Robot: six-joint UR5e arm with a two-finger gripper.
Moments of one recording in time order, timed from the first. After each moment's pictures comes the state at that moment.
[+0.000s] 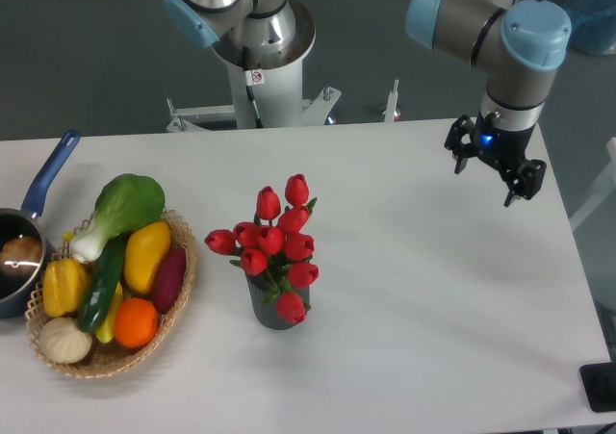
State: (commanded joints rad) arm 2.88 -1.85 -1.66 -1.07 1.51 1.66
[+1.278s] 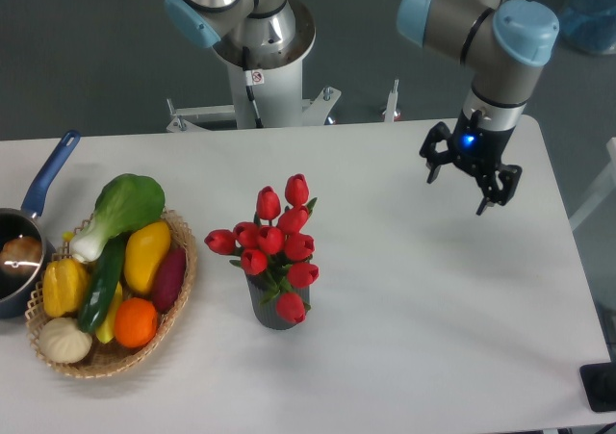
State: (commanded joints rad) arm 2.88 -1.82 -1.77 -1.06 1.22 1.62
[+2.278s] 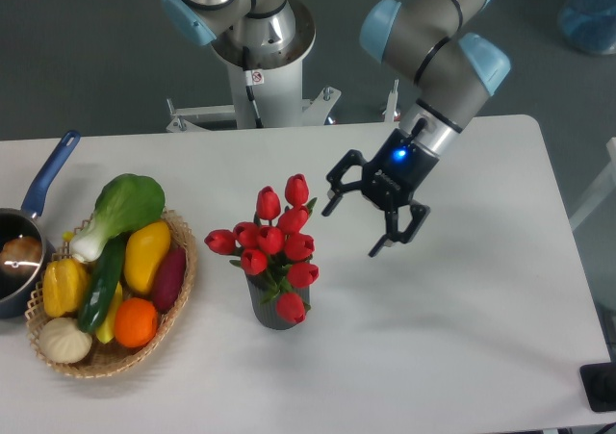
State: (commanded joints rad) arm 2.77 -1.82 -1.91 -1.06 0.61 1.61
